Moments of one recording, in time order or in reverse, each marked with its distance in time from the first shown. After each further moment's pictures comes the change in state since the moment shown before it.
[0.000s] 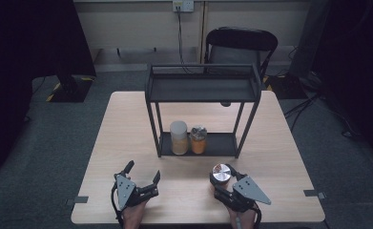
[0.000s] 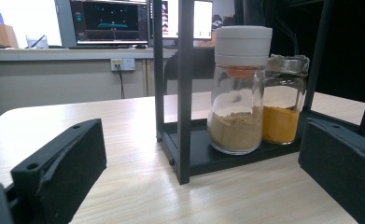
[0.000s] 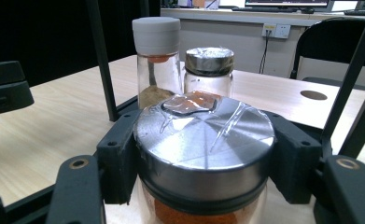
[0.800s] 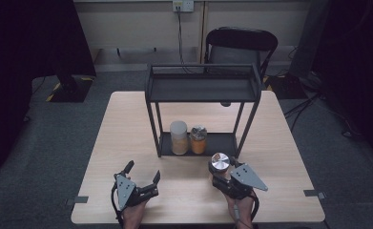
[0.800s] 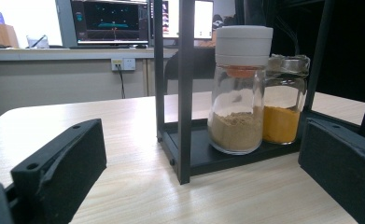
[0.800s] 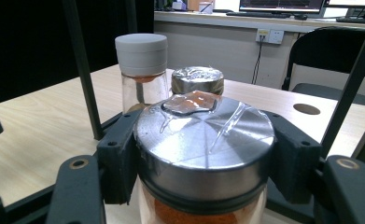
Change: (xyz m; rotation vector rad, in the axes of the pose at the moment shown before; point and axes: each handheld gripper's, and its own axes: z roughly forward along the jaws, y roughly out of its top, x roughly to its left) left arm 0.000 0.000 0.000 0.000 0.002 -0.001; right arm -0.005 0.018 0.022 -0.005 -0.024 -0.012
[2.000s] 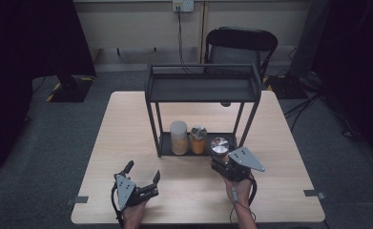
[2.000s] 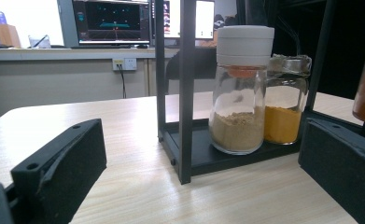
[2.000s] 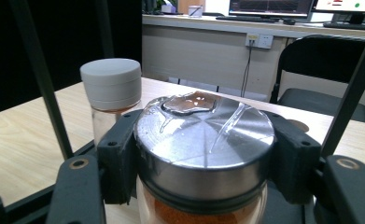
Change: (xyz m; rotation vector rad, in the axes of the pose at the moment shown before) left arm -0.001 0.000 0.000 0.001 0.006 0.000; right arm -0.009 0.025 0.032 -0.002 -0.043 0.002
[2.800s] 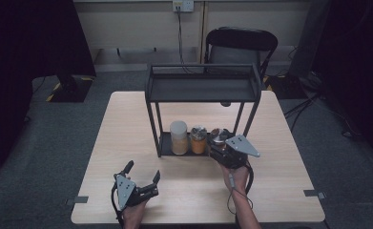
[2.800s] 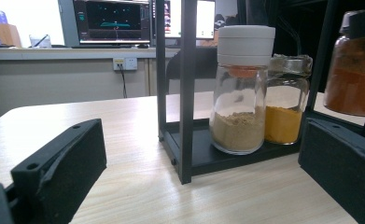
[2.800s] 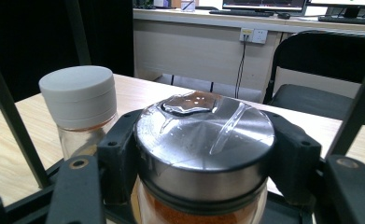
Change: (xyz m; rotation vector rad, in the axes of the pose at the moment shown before) left arm 0.000 0.000 0.000 0.000 0.002 -0.001; right arm -0.009 0.014 0.034 0.026 -0.022 0.005
